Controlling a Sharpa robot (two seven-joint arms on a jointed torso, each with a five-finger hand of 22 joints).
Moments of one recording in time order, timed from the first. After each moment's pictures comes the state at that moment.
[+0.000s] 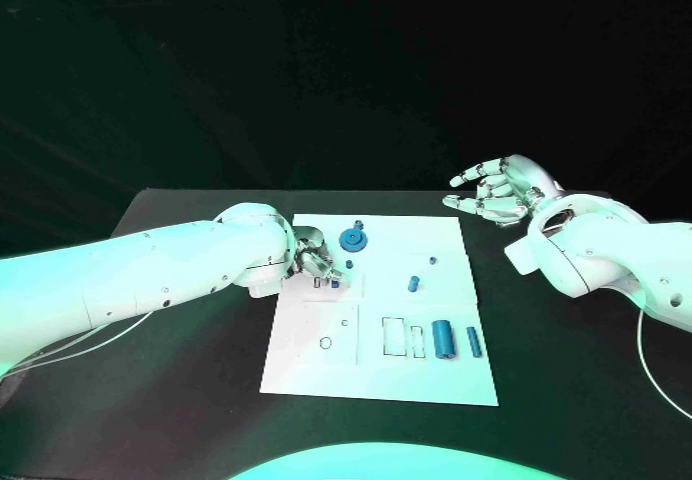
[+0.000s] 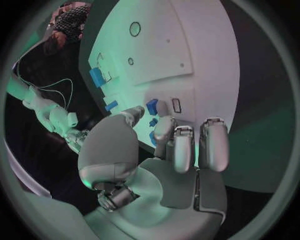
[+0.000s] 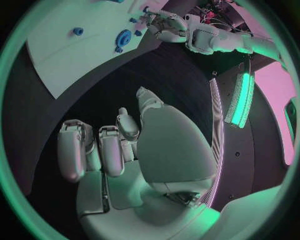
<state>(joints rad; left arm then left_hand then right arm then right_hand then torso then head) 1.24 -0.68 -0.09 1.40 -1.09 0.12 -0.51 0.98 -0.18 0.39 0.29 0.11 0.94 0.02 0.80 0.68 1.38 -0.05 1.23 1.11 1.47 -0.09 1.56 1.31 0.08 1.43 0.02 1.46 1.31 1.34 -0.88 -0.16 1.55 -0.77 -0.57 -0.03 1.43 -0.16 0.13 0.29 0.27 0.80 0.18 0.28 0.30 1.24 0.09 1.23 1.18 1.46 0.02 1.48 1.31 0.03 1.47 0.12 1.38 1.31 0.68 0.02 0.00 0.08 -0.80</state>
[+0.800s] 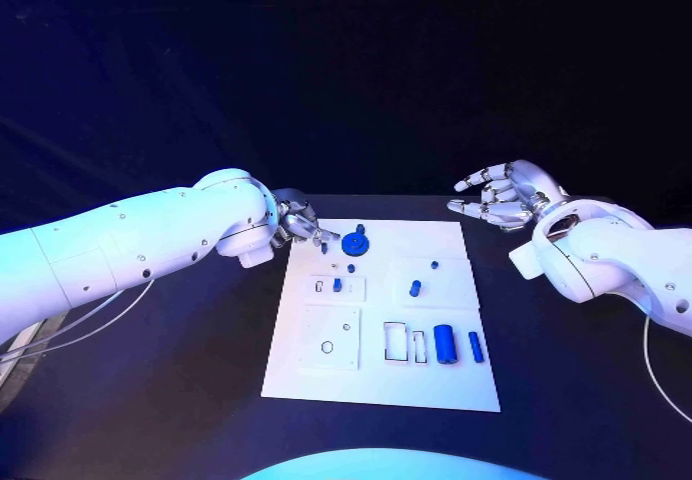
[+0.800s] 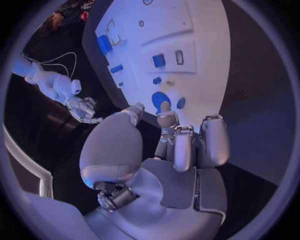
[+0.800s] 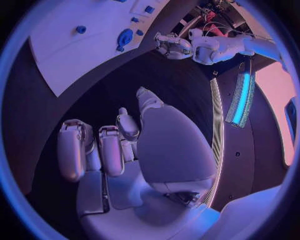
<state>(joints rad) 1.30 -0.72 -0.01 1.34 -1.02 0.06 -0.51 1.05 -0.15 0.30 0.29 0.08 0.85 0.07 0.72 0.66 1.26 -0.01 1.09 0.92 1.47 -0.07 1.55 1.31 0.08 1.39 0.04 1.42 1.24 1.34 -0.89 -0.16 1.55 -0.77 -0.57 -0.03 1.43 -0.16 0.13 0.29 0.27 0.80 0.18 0.28 0.30 1.24 0.09 1.23 1.18 1.46 0.02 1.48 1.31 0.03 1.47 0.12 1.38 1.31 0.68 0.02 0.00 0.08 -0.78</state>
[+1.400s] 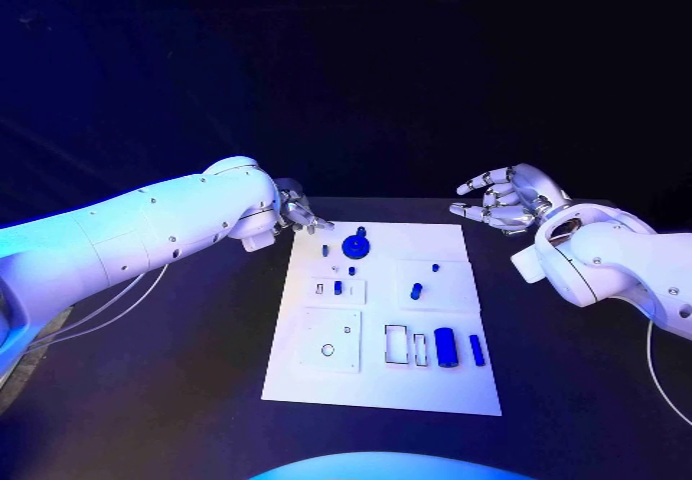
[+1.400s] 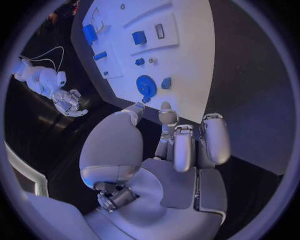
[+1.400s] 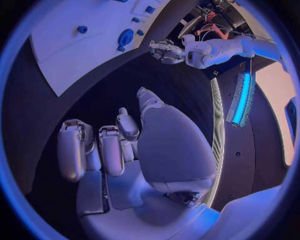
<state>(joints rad) 1.31 -0.61 -0.01 1.14 -1.05 0.10 -0.51 1.06 -0.16 0.30 0.29 0.08 0.84 0.07 0.72 0.65 1.23 0.00 1.06 0.87 1.47 -0.07 1.54 1.31 0.08 1.38 0.05 1.41 1.22 1.34 -0.89 -0.16 1.55 -0.77 -0.57 -0.03 1.42 -0.16 0.13 0.29 0.27 0.80 0.18 0.28 0.30 1.24 0.09 1.23 1.18 1.46 0.02 1.48 1.31 0.03 1.47 0.12 1.38 1.31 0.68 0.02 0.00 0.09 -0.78</state>
